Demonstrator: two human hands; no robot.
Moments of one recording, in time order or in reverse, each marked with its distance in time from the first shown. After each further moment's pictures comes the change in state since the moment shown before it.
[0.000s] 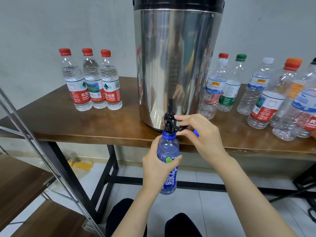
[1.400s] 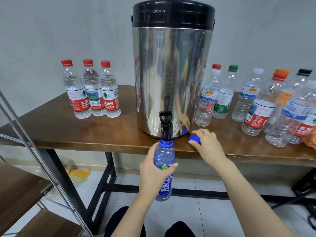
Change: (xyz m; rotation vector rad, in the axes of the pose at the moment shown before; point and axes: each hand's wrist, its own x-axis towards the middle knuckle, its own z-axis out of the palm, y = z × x) left_hand -0.001 0.002 -0.004 0.000 -0.030 -0.034; right_hand -0.022 0.064 -0.004 -0.462 -0.431 0.692
